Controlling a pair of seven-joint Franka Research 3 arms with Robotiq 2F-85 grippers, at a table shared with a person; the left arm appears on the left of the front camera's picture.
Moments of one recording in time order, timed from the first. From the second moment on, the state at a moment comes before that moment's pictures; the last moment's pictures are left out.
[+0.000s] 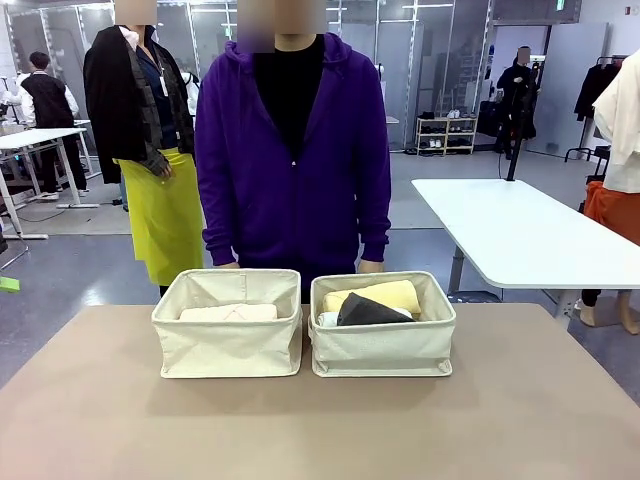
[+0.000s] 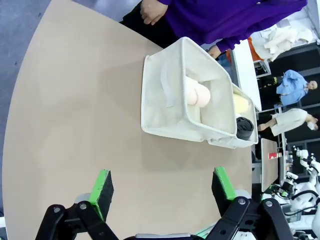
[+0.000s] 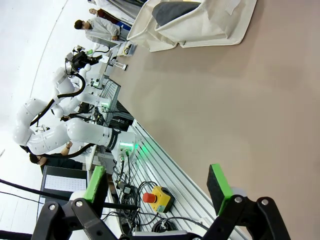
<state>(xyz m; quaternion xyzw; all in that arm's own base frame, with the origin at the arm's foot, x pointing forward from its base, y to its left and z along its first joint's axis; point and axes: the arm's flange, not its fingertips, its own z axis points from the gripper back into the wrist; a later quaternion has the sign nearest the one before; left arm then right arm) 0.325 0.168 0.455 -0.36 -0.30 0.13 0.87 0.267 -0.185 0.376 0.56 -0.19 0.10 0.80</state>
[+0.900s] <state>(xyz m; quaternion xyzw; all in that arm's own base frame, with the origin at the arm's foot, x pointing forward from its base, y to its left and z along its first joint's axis) 0.325 0.167 0.457 -0.37 -0.31 0.12 0.87 0.267 -0.185 0.376 0.56 -0.19 0.10 0.80</state>
